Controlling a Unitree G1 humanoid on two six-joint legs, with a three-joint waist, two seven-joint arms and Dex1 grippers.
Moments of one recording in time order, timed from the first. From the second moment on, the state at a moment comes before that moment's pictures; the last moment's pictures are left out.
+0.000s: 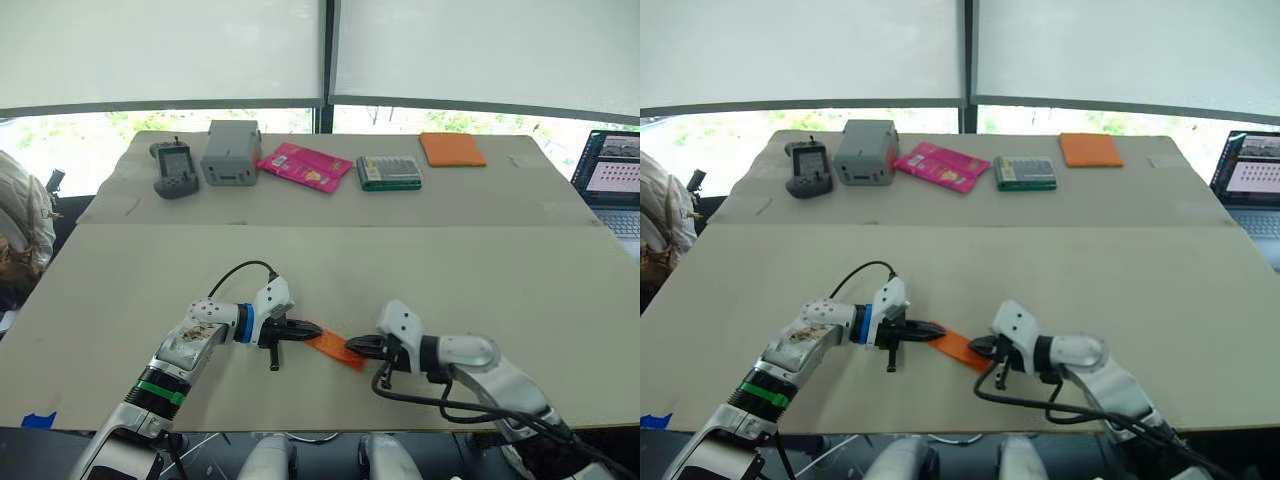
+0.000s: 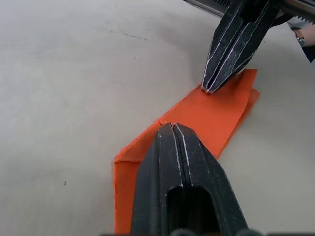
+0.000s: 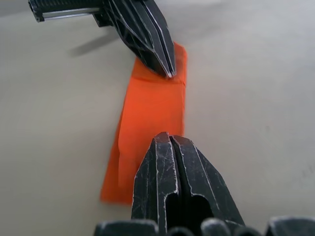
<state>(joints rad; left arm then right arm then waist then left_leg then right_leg) -0.41 0.51 -0.29 0.16 -0.28 0.33 -1.16 -0.10 -0.60 0.27 -0.27 0.25 0.41 0.84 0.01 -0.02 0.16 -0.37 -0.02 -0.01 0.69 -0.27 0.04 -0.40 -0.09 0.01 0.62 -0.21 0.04</state>
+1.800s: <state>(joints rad) -0.27 0.50 -0.10 0.11 -0.29 0.31 -0.98 -0.12 -0.55 0.32 -0.33 0.19 0.45 0.76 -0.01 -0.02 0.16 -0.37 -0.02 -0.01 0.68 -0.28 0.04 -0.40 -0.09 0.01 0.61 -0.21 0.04</state>
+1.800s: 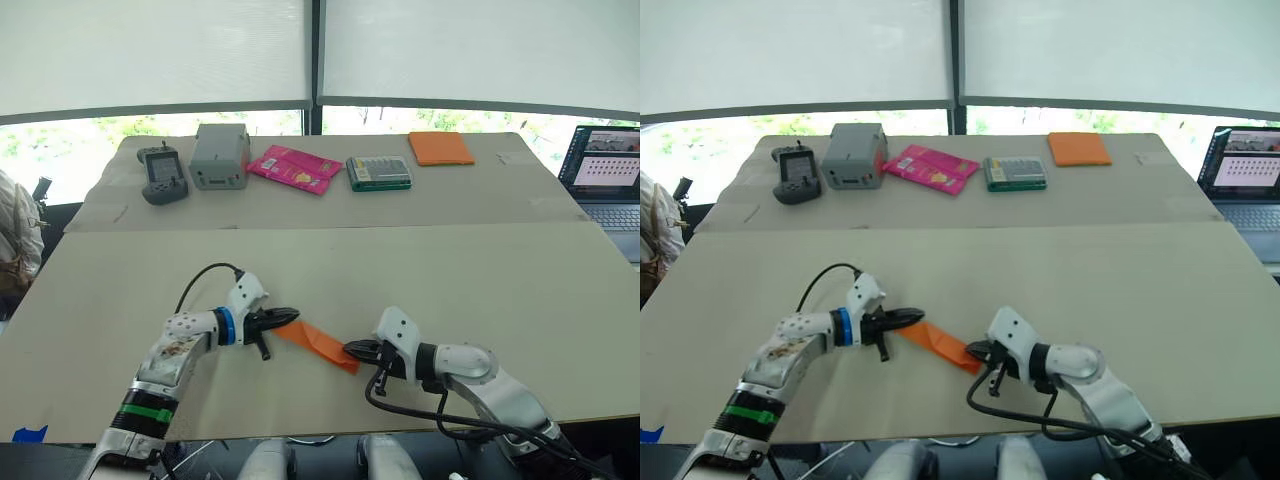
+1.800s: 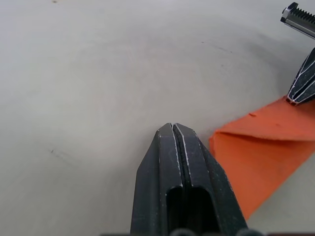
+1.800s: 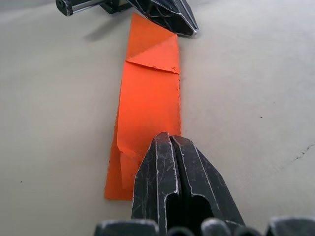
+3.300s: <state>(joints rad) -0.16 0.70 0.01 -0.22 -0.49 0.54 -1.03 -0.57 -0.58 0.32 -0.45 0.44 1.09 0.73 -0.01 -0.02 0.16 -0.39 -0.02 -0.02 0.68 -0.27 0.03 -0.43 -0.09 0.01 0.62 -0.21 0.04</state>
